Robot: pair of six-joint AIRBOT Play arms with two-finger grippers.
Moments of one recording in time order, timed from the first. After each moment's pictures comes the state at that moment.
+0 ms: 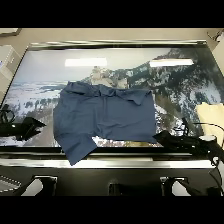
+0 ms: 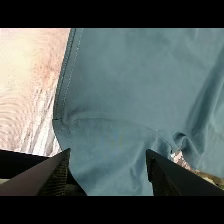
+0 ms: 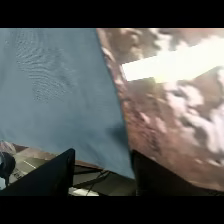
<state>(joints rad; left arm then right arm) 0.56 -1.03 0.76 0.92 -1.30 -1.38 -0.43 -1.16 0.41 -0.67 1.06 0.99</state>
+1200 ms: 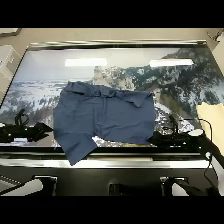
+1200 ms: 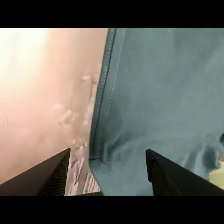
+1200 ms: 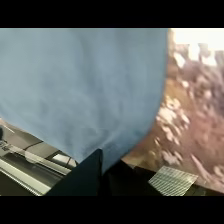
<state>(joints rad) 0.56 -1.32 0.70 0.86 -1.17 -1.06 -0.26 -1.18 0.46 -0.69 1.08 1.04</state>
